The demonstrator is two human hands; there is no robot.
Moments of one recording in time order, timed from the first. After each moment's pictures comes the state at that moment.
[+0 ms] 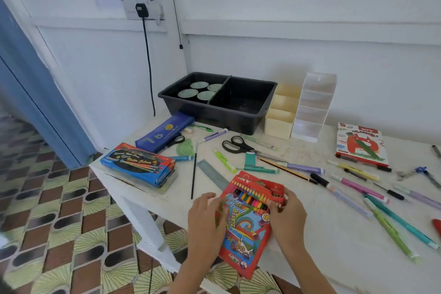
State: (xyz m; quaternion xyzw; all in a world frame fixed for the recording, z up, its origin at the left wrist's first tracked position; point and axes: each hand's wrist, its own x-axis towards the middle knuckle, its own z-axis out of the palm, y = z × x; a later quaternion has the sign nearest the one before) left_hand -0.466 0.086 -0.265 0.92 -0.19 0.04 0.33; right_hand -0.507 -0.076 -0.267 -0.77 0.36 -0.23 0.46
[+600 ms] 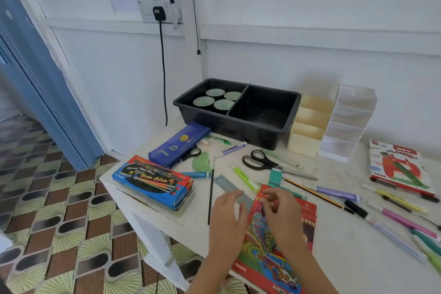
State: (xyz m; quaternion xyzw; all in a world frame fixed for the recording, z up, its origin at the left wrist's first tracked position) left_hand -0.409 0.074 -0.244 0.88 -0.18 0.06 0.44; right_hand -0.432 -0.048 -0.248 -0.86 0.20 -0.26 0.39
